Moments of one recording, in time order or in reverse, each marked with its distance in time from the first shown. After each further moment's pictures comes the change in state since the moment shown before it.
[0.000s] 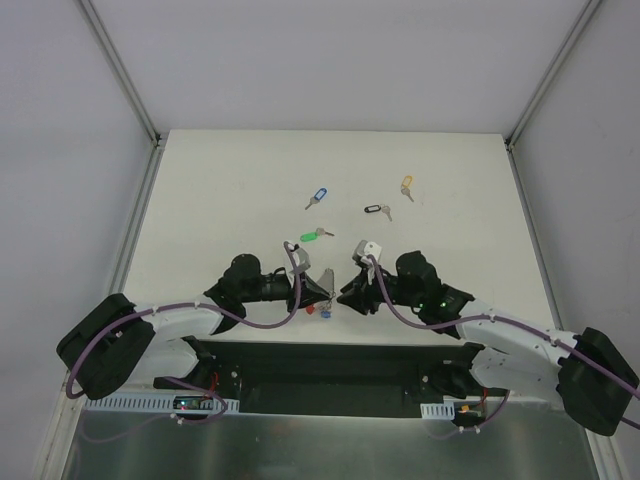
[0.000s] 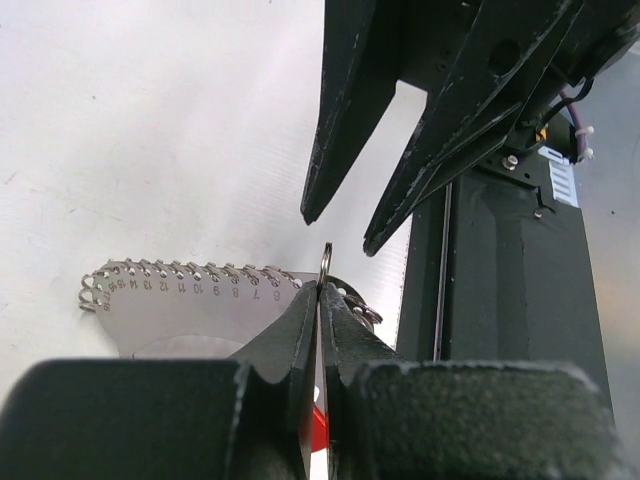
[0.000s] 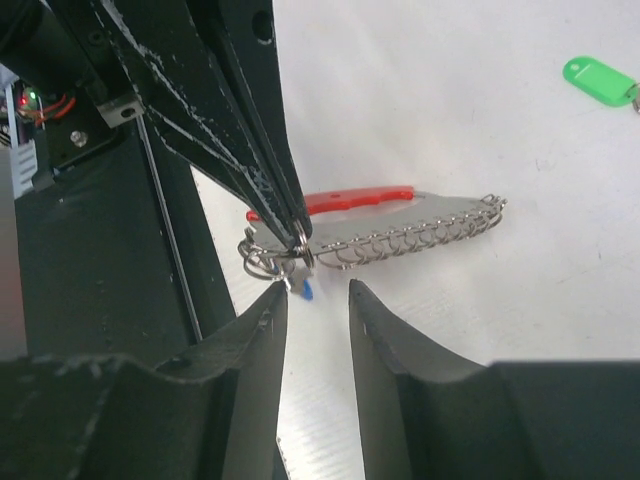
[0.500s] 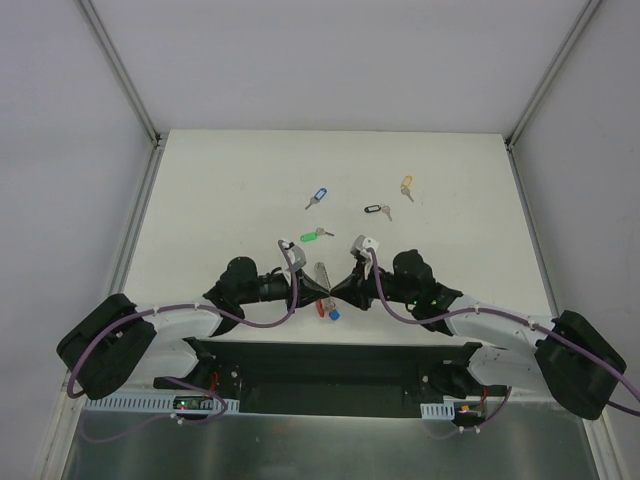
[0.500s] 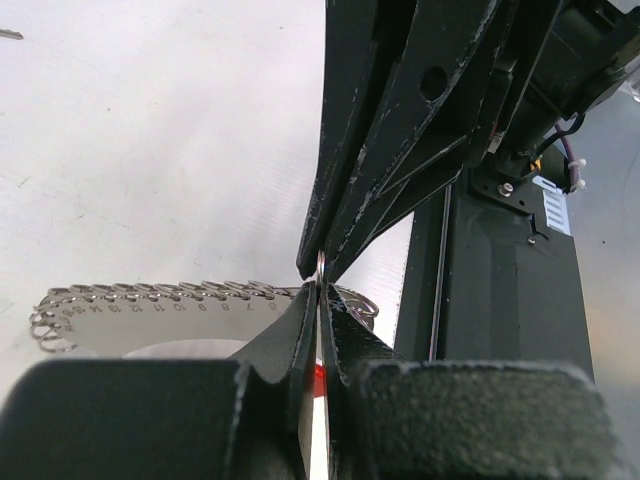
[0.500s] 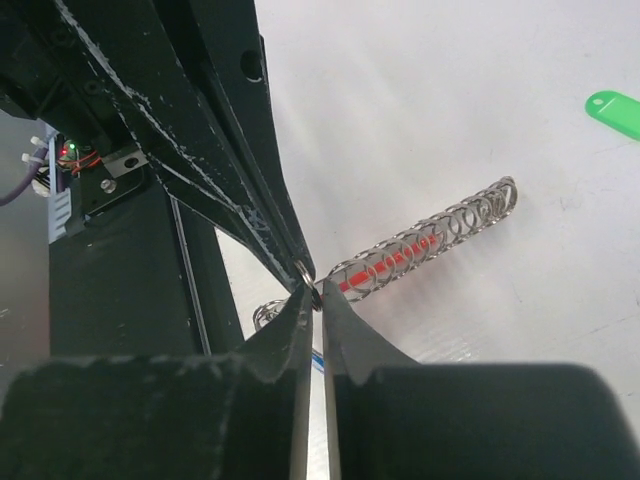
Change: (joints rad) left arm 0.002 0.001 -0.034 0.107 -0.031 -0.077; right arm -0.012 0.130 -0.039 0.282 -0.047 0.121
